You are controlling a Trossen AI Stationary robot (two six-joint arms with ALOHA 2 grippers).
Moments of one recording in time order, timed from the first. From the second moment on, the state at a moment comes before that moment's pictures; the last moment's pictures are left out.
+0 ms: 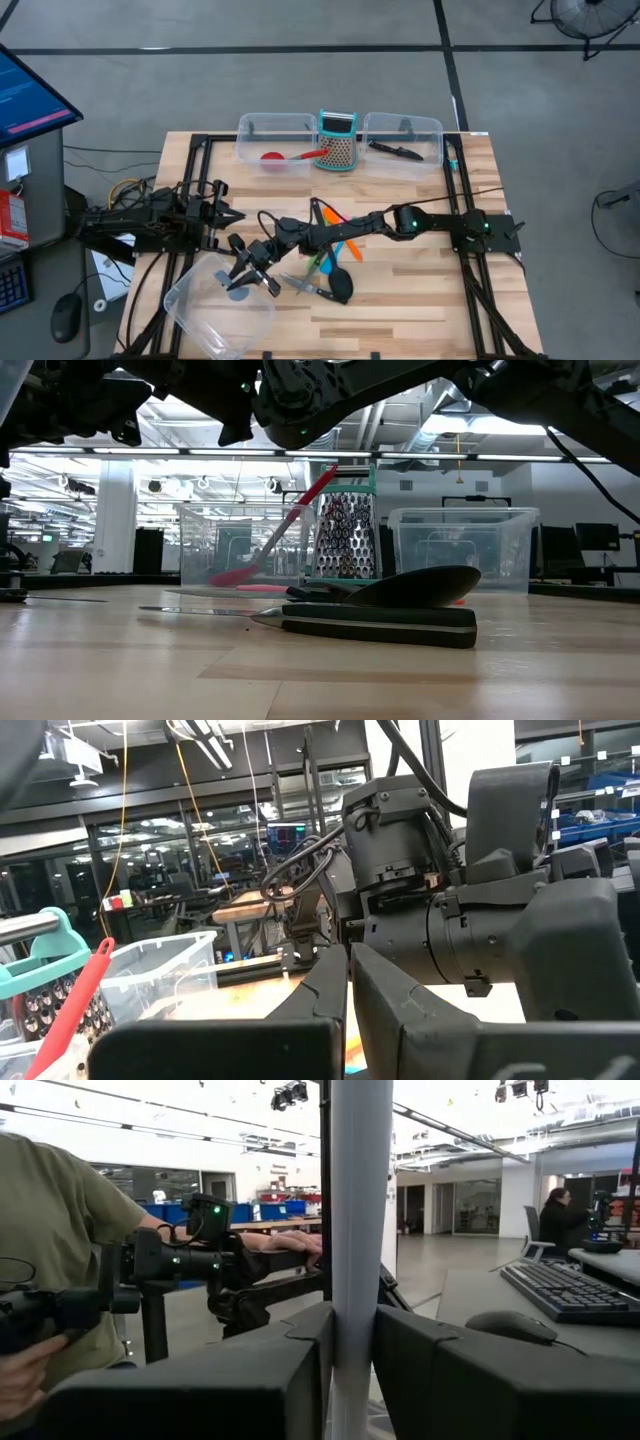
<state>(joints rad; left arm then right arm) 0.05 0.00 0.01 0.21 0.15 0.13 0.15 2.67 2.24 0.73 -0.60 0.19</state>
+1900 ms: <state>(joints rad) 0.05 0.00 0.01 0.23 0.10 0.13 0.17 2.60 2.36 0.32 -0.36 0.08</state>
